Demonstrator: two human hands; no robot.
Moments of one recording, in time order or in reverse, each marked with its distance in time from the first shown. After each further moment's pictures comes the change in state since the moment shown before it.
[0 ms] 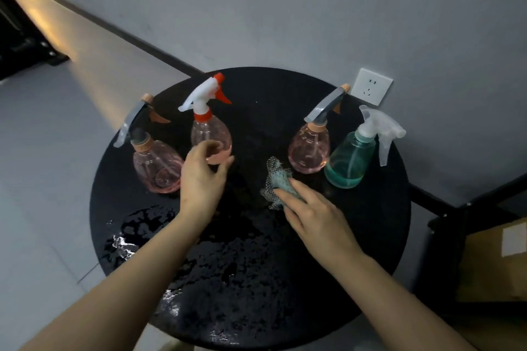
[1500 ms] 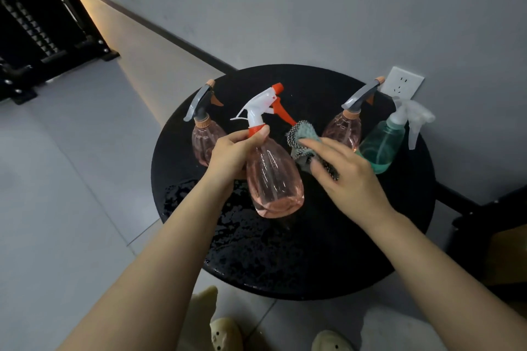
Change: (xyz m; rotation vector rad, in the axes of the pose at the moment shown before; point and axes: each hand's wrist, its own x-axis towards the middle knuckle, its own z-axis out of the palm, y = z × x) left_hand -0.038 0.041 -0.084 -0.515 -0.330 -0.369; right_hand 0.015 -0.050 -0.055 0.357 0.120 -0.078
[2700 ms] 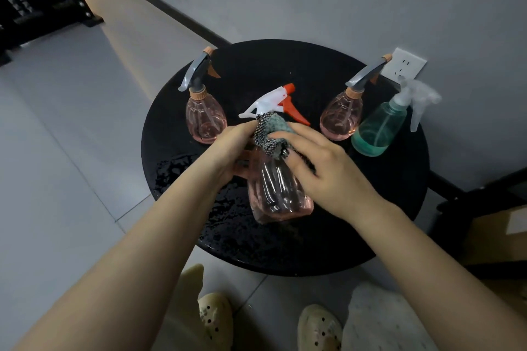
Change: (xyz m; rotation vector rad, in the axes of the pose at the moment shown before) left_hand 0.000 -0.015 0.003 -0.054 -0.161 -0.177; right_hand -0.002 -0.037 0.008 0.060 -0.276 0.086
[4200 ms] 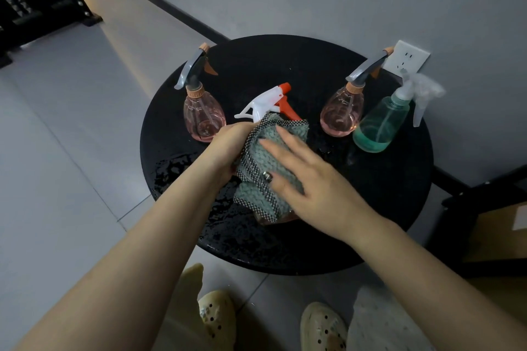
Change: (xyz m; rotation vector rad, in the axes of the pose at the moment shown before) left_hand 0.006 -0.004 0.000 -0.094 0.011 -0.037; right_hand -0.015 -0.003 0.011 -0.009 -0.217 0.066
